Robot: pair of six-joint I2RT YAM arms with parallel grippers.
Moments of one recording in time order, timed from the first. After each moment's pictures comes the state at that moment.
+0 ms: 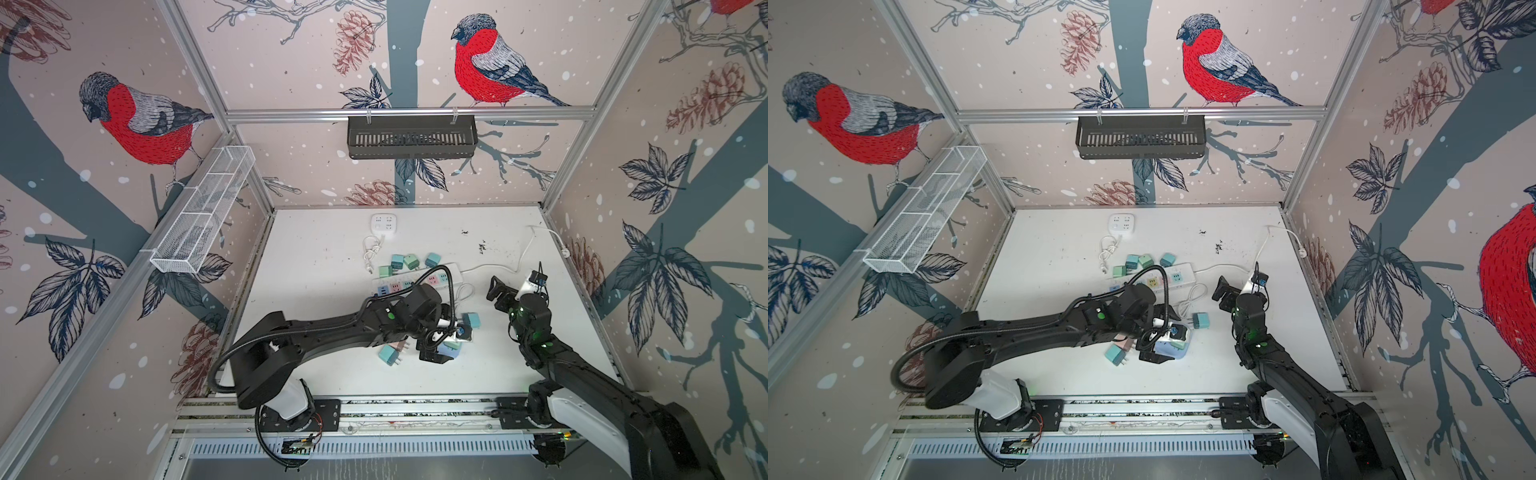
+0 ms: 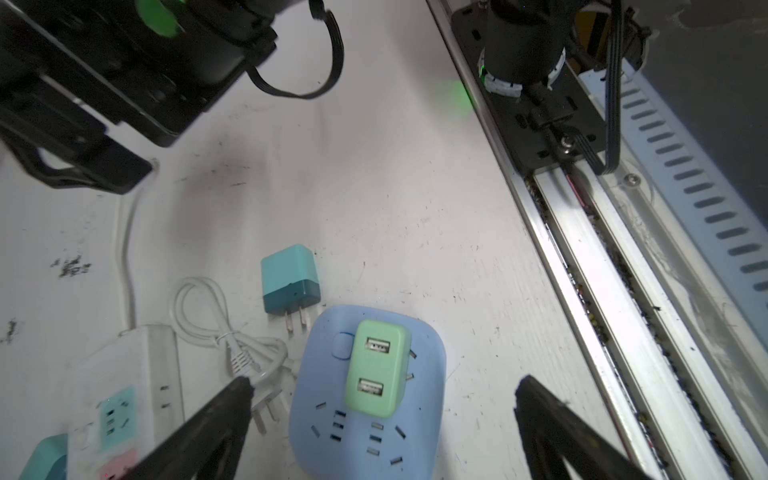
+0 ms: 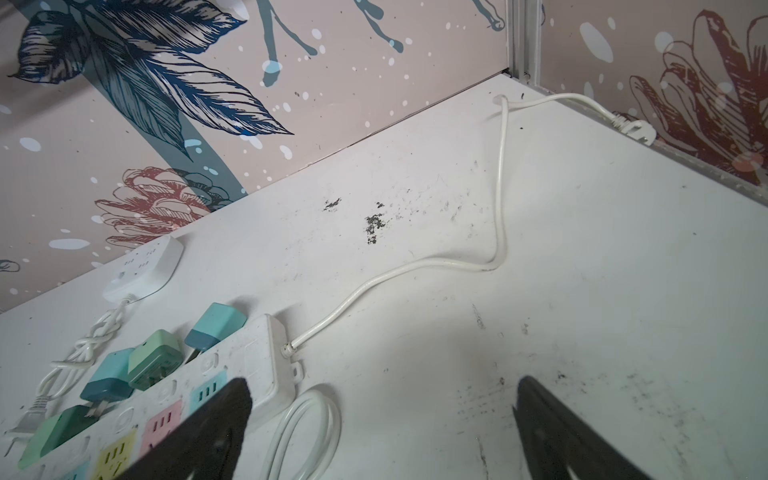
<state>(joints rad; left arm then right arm) -1.07 1.47 0.91 -0.13 0.37 0.66 0.31 0.94 0.21 0.40 0.32 0.48</state>
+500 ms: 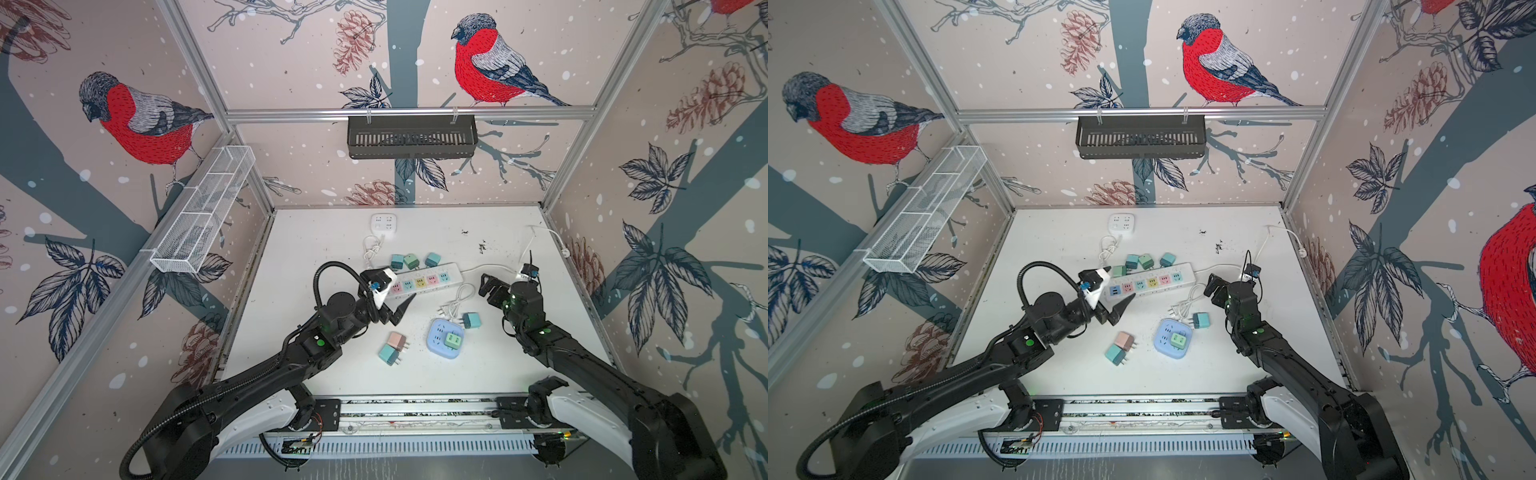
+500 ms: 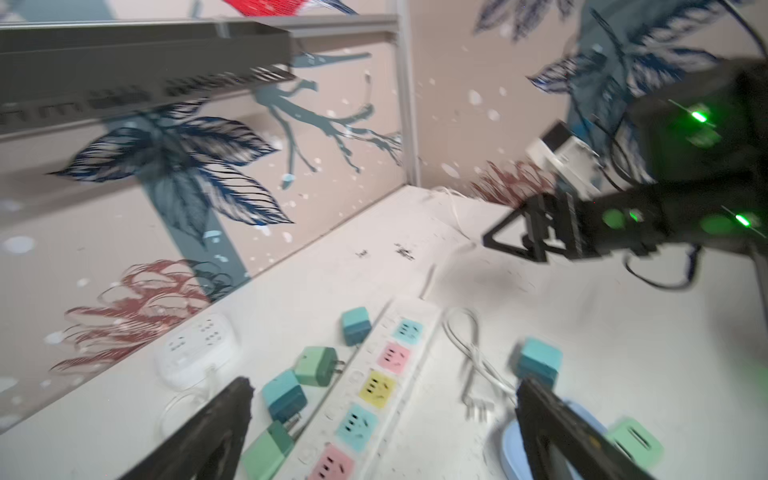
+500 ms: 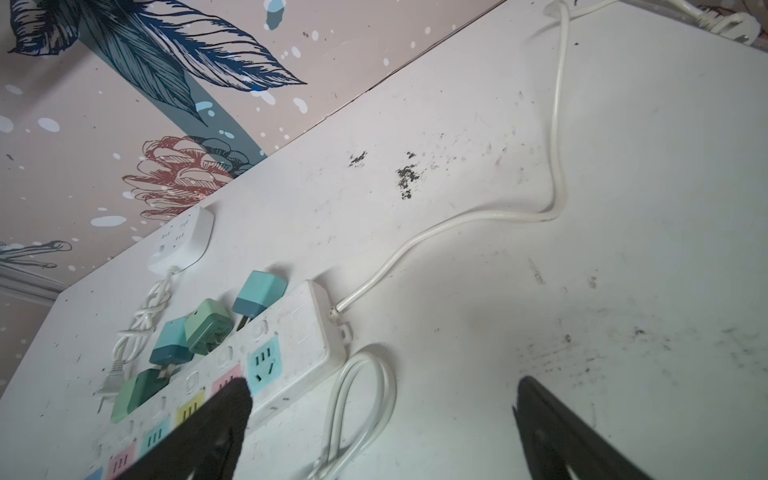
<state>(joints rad) -0.76 0.96 0.48 0.45 0.00 0.08 0.37 0.97 0.36 0.15 0.24 0.67</state>
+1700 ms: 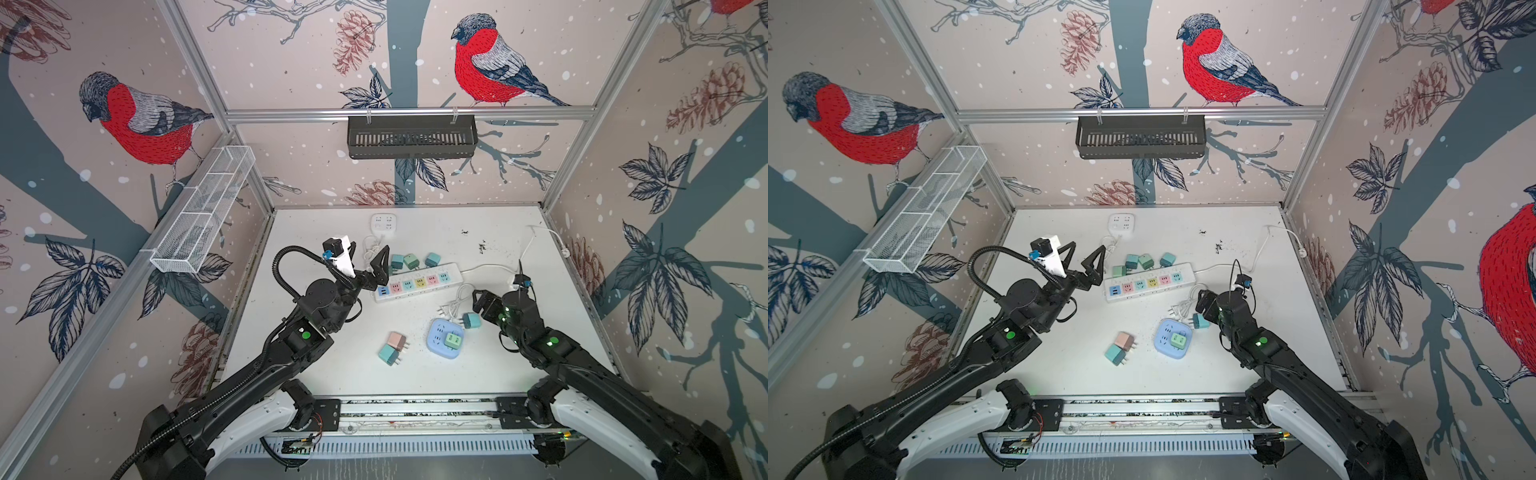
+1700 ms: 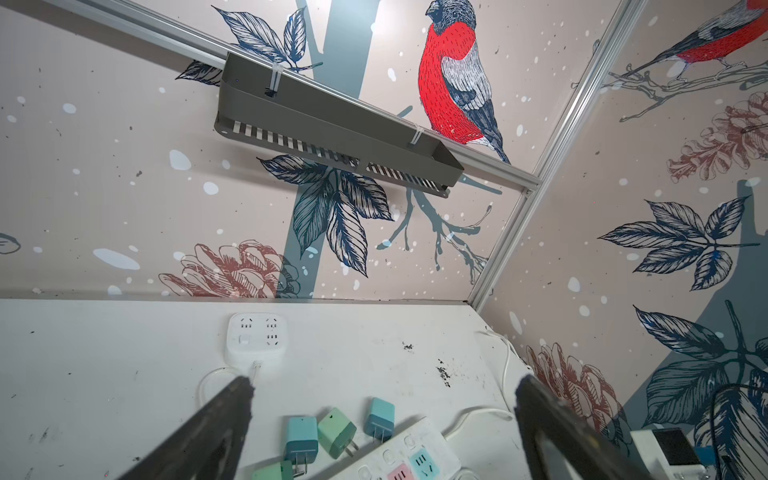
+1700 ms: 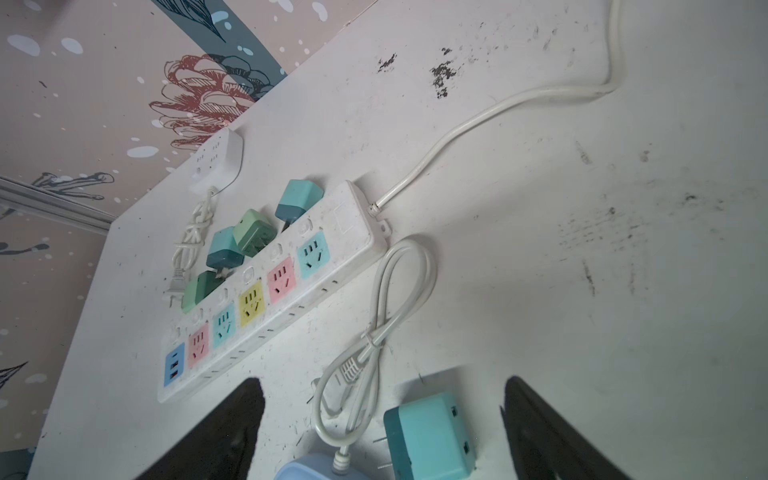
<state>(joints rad) -0.73 0.88 0.63 0.35 -0.31 -0.32 0.60 0.83 0.41 -0.21 0.29 0.84</state>
